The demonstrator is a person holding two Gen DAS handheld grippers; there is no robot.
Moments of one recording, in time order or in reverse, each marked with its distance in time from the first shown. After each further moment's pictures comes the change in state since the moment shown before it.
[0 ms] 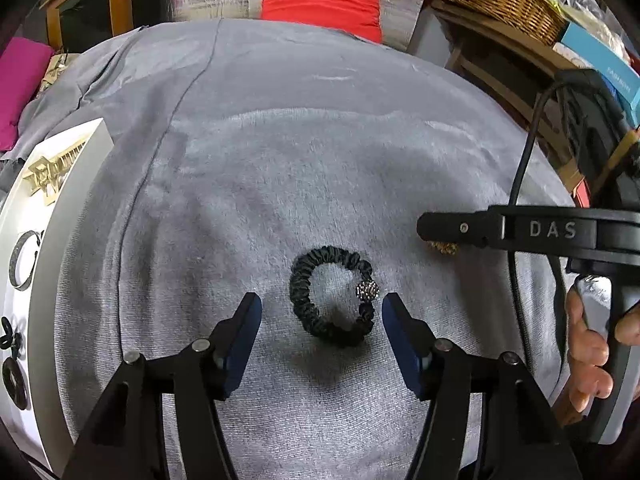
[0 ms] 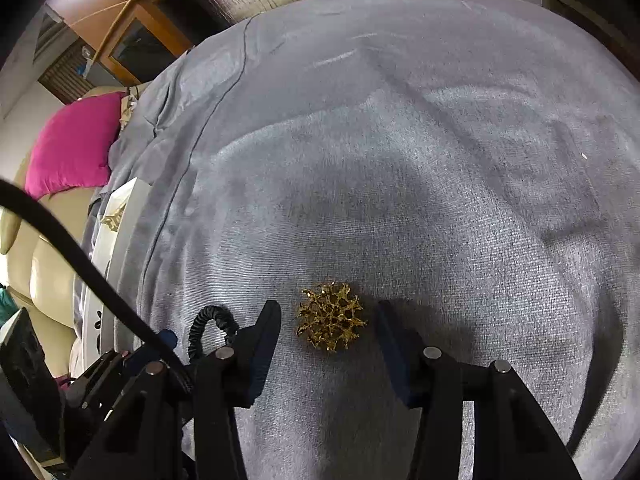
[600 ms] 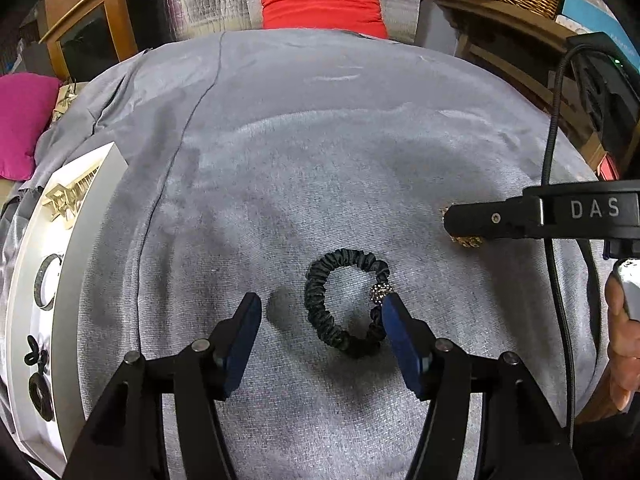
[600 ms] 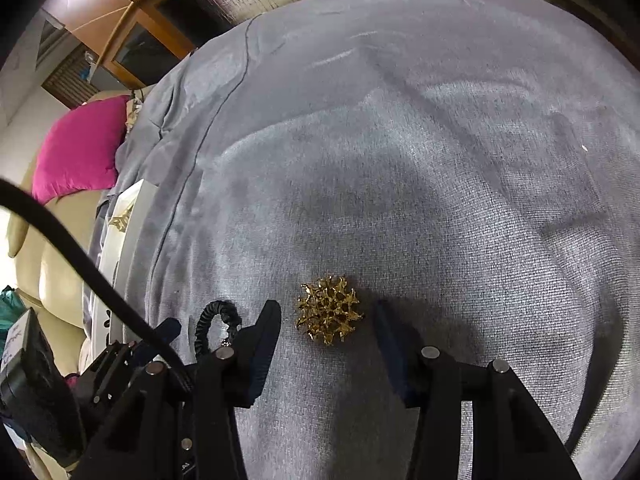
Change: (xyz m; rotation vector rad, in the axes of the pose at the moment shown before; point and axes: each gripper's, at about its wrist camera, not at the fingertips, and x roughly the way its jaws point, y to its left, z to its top) left arm 0.004 -0.010 0.000 0.073 -0.022 0.124; right arm -0.006 -0.008 -0.004 0.016 0.007 0.035
